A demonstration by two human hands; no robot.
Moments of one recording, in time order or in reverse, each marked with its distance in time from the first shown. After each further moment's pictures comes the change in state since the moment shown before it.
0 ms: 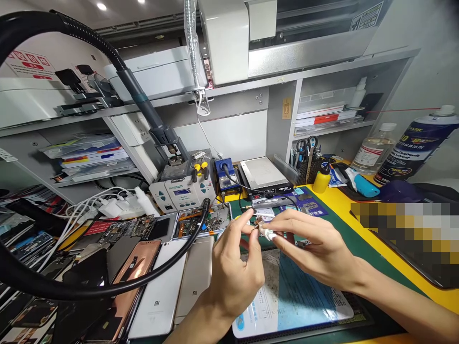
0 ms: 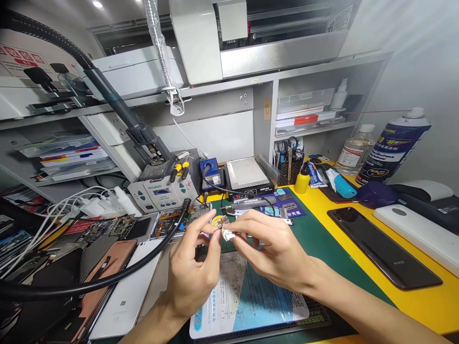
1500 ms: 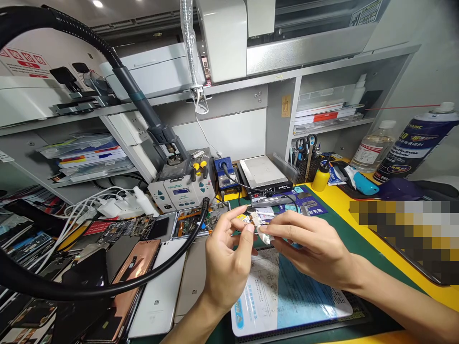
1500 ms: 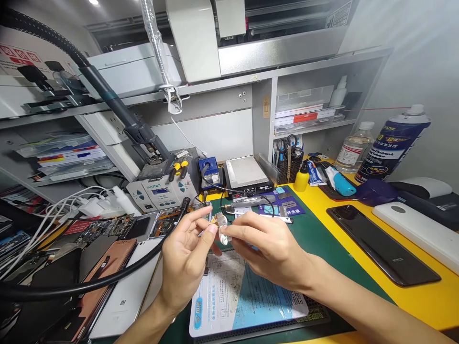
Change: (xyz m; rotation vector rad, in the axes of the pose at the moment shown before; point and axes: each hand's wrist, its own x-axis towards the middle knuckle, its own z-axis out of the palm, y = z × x) left_hand 0.010 0.010 -0.004 -0.511 -0.057 -0.577; right_hand -0.004 0.008 0.001 -0.167 -0.030 -0.159
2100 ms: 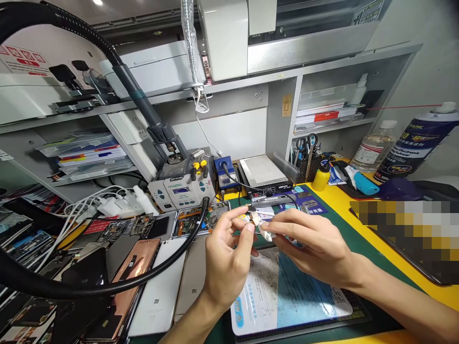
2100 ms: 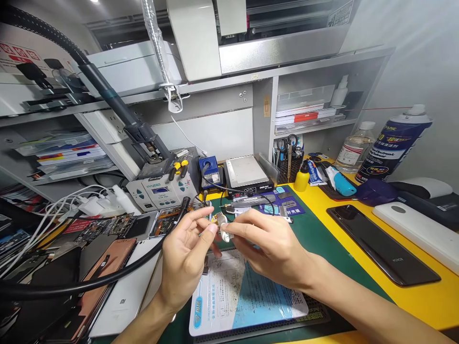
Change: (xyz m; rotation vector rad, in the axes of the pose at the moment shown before) left_hand 0.001 0.001 -0.001 -0.045 -0.013 -0.026; right_hand 0.000 -0.001 -0.002 -0.044 0.021 -0.001
